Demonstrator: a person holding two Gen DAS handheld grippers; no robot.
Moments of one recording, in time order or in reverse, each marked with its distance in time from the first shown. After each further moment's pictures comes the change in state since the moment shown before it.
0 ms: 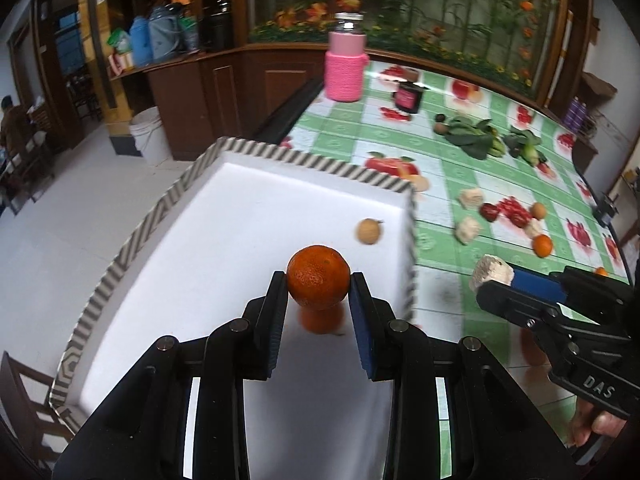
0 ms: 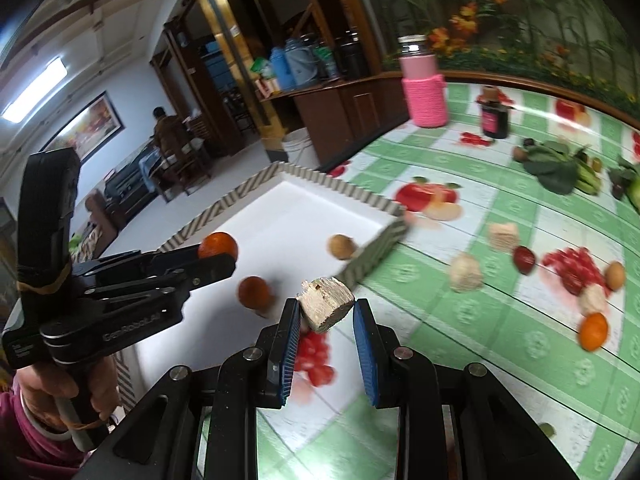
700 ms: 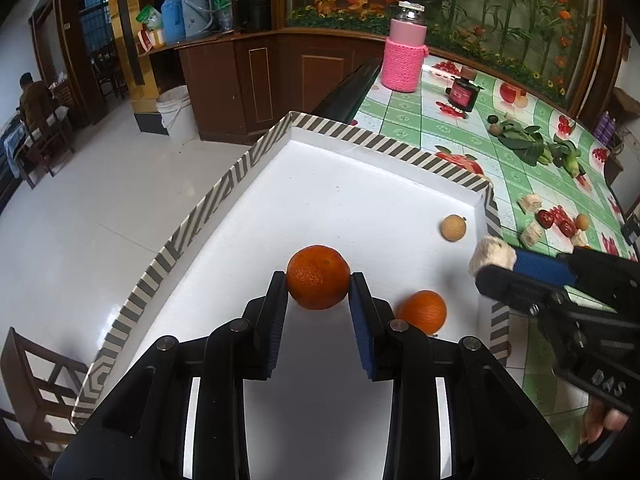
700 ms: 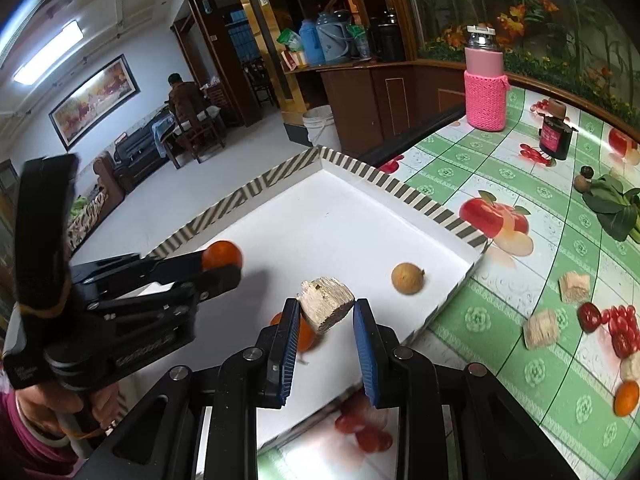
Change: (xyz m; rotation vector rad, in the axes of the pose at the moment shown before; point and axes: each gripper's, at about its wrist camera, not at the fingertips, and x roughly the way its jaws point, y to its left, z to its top) left arm 0.016 0.055 -0.003 -0.062 0.041 0.067; right arm 0.064 0.035 0.034 -0.095 0.089 0.013
